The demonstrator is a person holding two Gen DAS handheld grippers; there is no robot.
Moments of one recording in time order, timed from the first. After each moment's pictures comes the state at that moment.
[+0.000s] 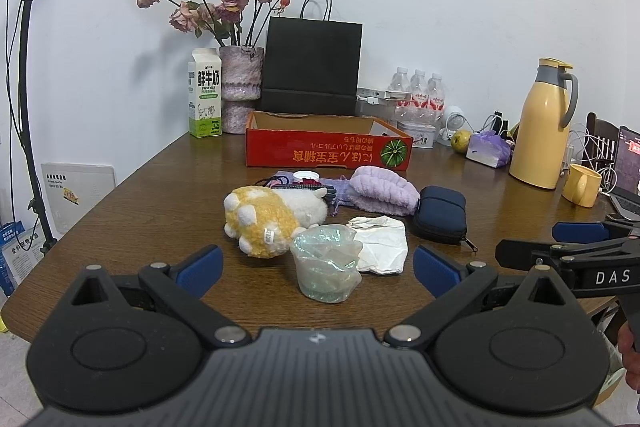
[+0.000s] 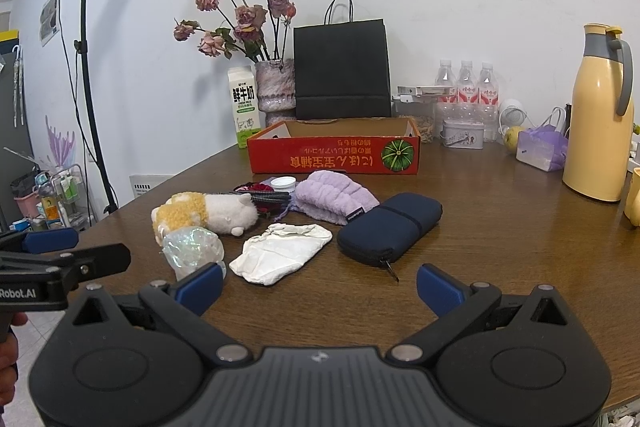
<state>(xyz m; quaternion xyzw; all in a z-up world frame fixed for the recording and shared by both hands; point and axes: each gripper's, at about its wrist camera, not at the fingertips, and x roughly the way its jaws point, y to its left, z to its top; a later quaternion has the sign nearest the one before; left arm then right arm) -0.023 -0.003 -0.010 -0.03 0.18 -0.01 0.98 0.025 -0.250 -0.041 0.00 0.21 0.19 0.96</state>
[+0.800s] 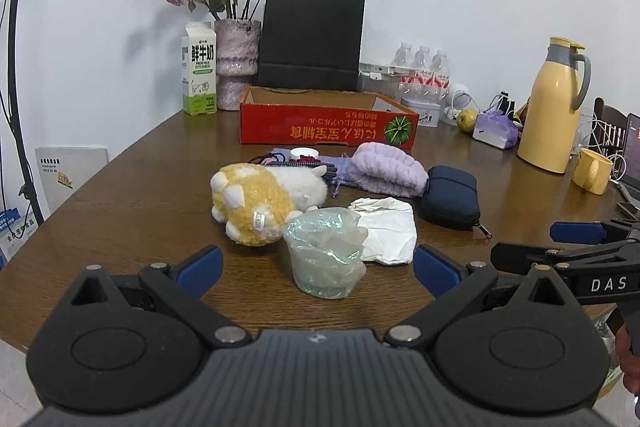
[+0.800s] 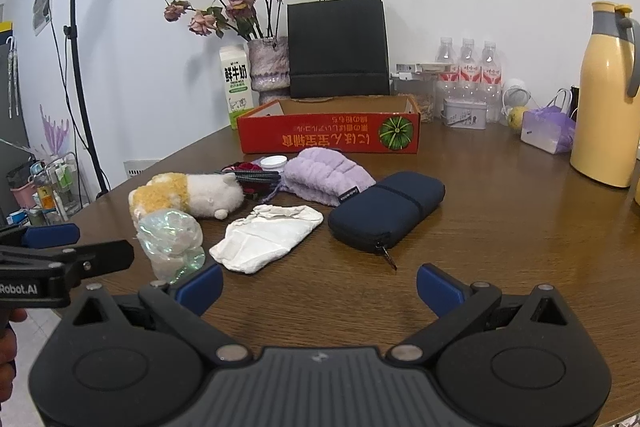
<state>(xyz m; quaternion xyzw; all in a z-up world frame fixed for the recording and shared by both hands) 0.013 -0.005 -0.027 -0.03 0.22 -0.01 0.98 0.056 -0.246 -0.062 0.00 0.24 0.19 0.95</state>
